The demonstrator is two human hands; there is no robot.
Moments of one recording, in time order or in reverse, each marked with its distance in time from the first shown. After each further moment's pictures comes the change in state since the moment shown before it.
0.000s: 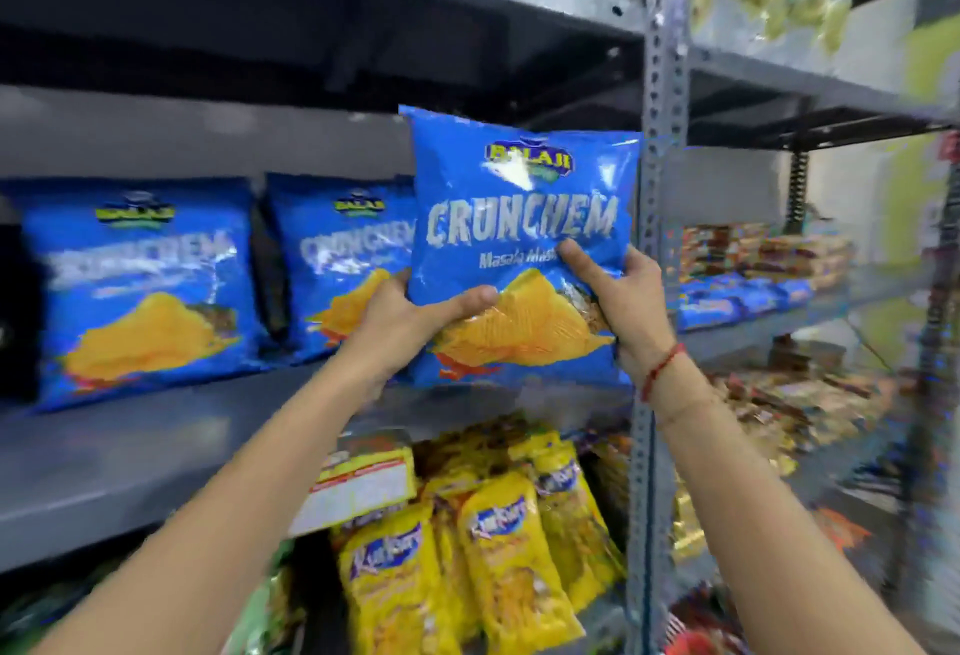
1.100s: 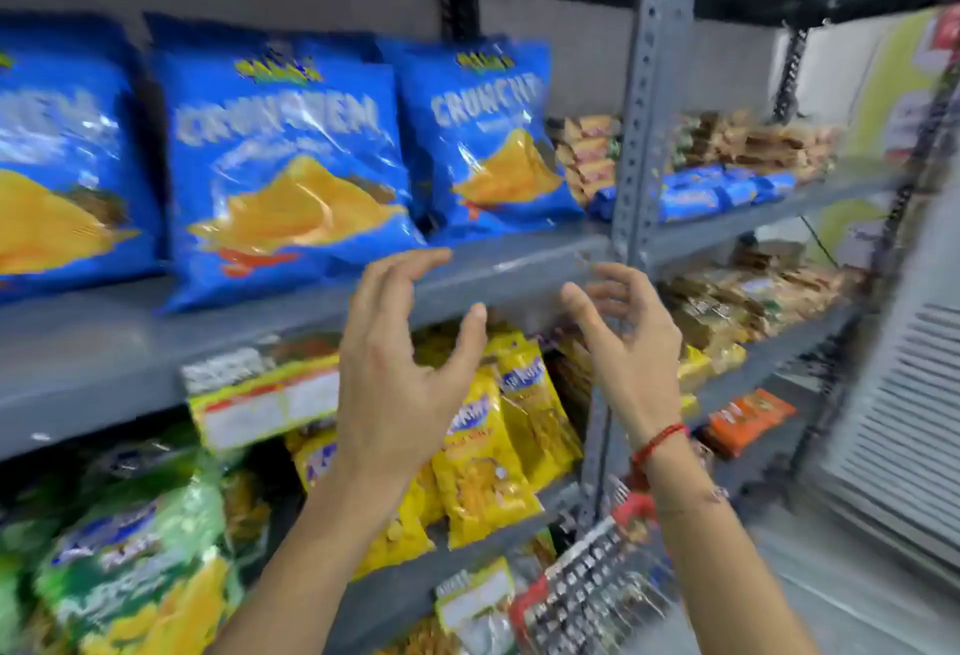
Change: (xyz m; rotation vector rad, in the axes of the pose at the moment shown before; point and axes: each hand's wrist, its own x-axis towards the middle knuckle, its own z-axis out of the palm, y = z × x) left_hand -0.090 -0.050 0.058 0.419 0.328 0.468; right_hand -0.106 0.060 -0.043 -0.470 0.221 0.017
